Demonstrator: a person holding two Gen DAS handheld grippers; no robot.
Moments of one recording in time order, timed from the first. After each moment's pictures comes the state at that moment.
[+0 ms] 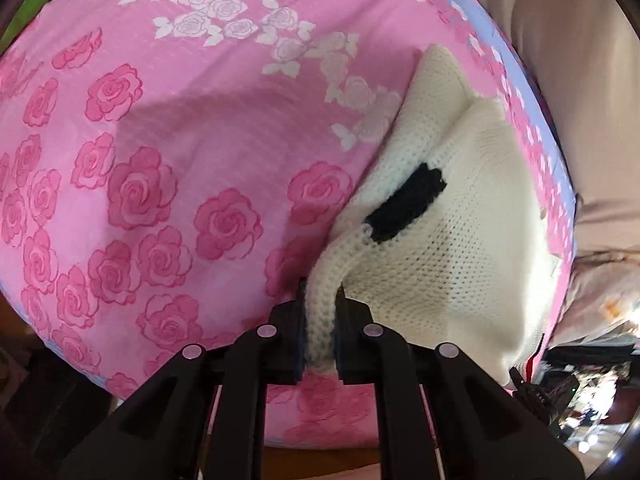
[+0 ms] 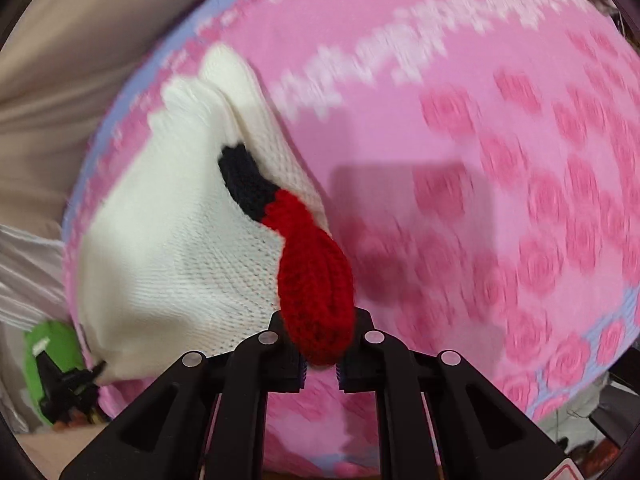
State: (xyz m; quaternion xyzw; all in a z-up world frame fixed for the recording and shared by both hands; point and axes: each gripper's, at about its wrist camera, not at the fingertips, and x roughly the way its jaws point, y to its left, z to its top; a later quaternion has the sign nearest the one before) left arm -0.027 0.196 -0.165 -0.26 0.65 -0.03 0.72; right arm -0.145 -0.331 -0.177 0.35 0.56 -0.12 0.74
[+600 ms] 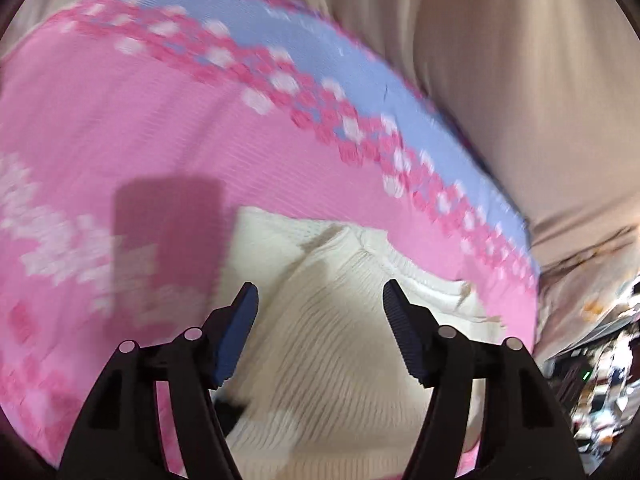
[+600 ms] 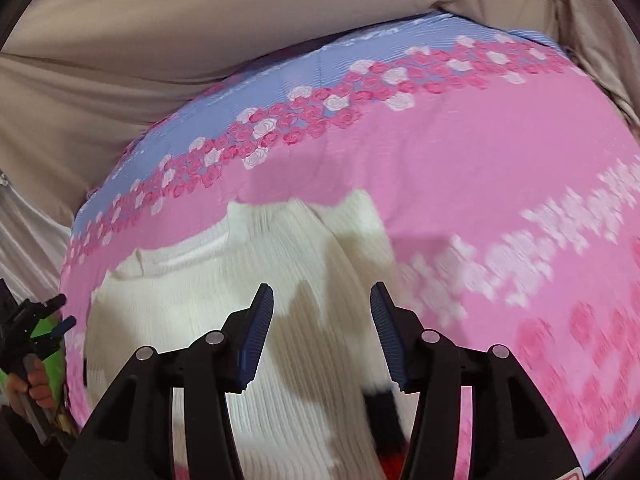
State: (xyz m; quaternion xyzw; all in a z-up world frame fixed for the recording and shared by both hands) left arm 0.099 0.113 -0.112 -0.23 0.55 -0.11 0.80; right arm -0.009 -0.317 -0.116 0.24 0.49 -0.08 0.84
